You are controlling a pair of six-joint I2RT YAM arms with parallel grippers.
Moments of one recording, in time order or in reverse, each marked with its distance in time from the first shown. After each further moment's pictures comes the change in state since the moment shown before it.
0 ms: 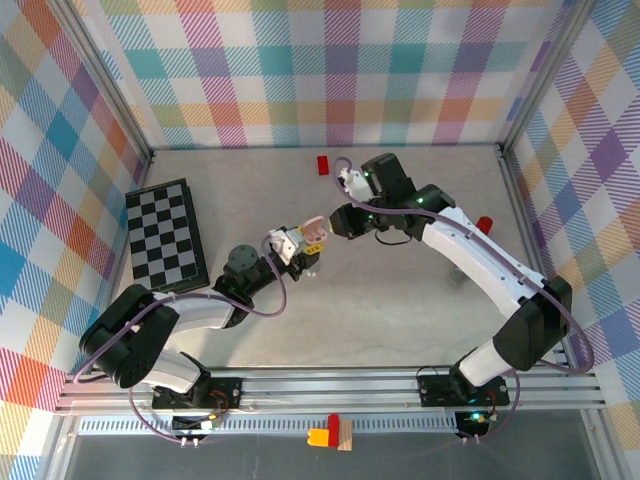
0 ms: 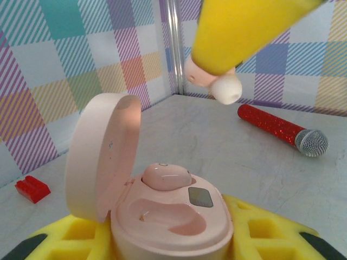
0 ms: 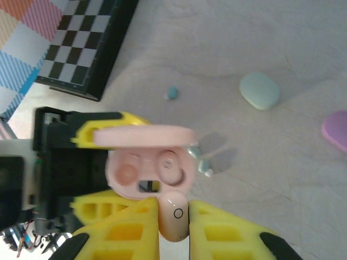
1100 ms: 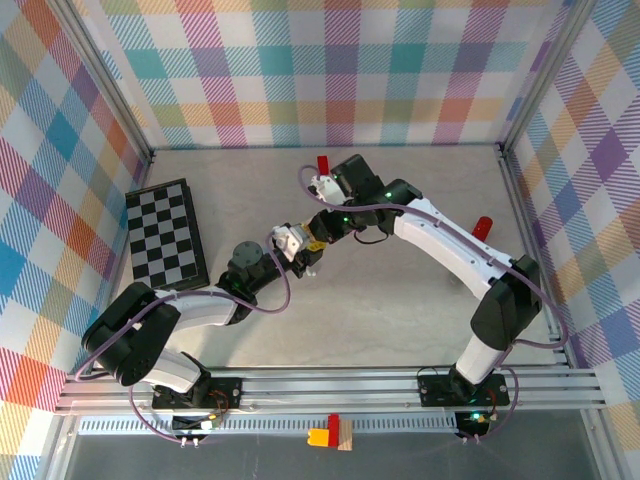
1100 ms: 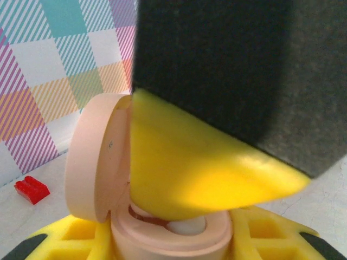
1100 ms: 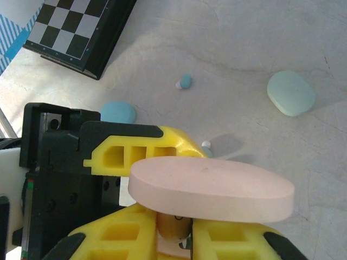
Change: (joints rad) left arm -0.013 0.014 0.040 -0.039 -0.026 -0.016; right arm 0.087 0.158 0.114 -0.048 0.026 -0.074
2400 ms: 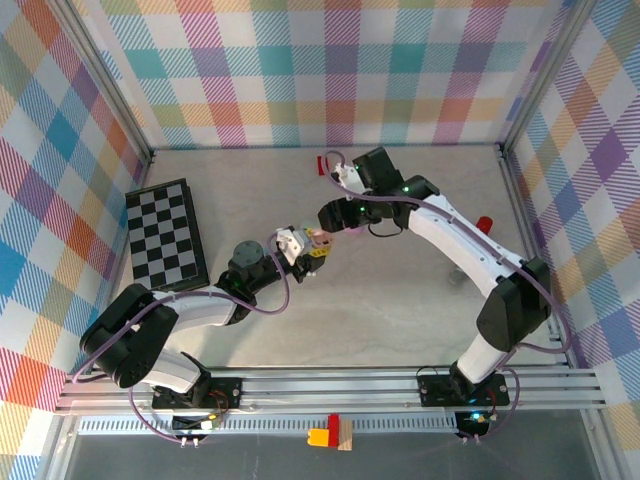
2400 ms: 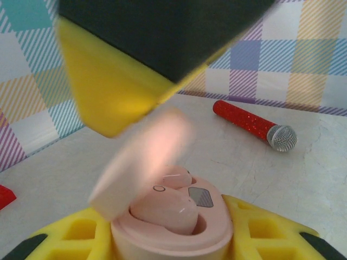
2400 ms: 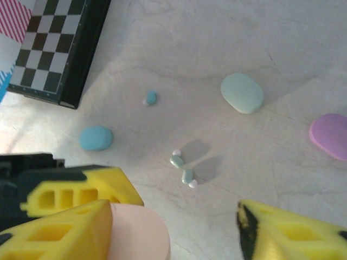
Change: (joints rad) left arm 0.000 -0.013 0.001 -0.042 0.105 -0.010; right arm -0.114 -0.052 -0.080 0.055 -0.007 0.084
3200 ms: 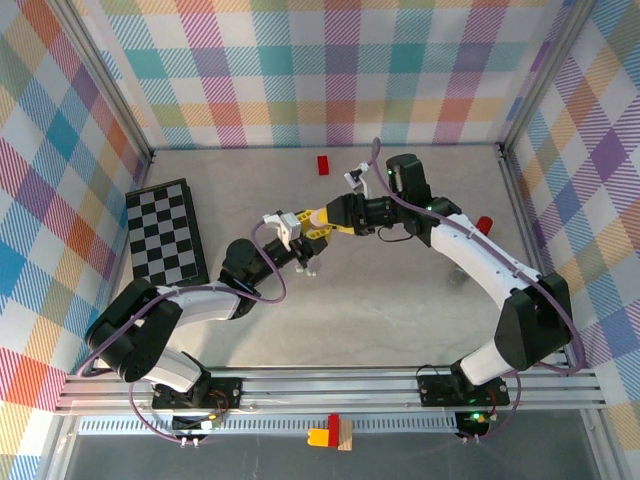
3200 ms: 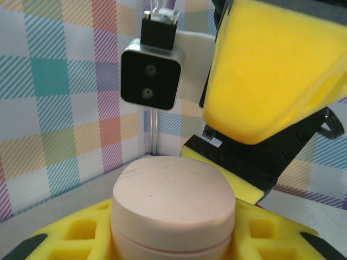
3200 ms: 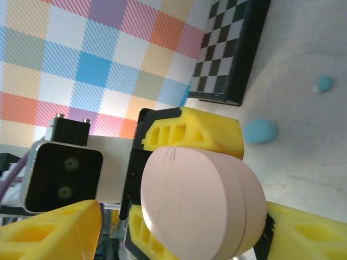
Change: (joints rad) left arm 0.000 0.037 0.058 0.255 -0.006 -0.209; right arm -0.135 -0.124 -0.301 0.524 -0.694 0.498
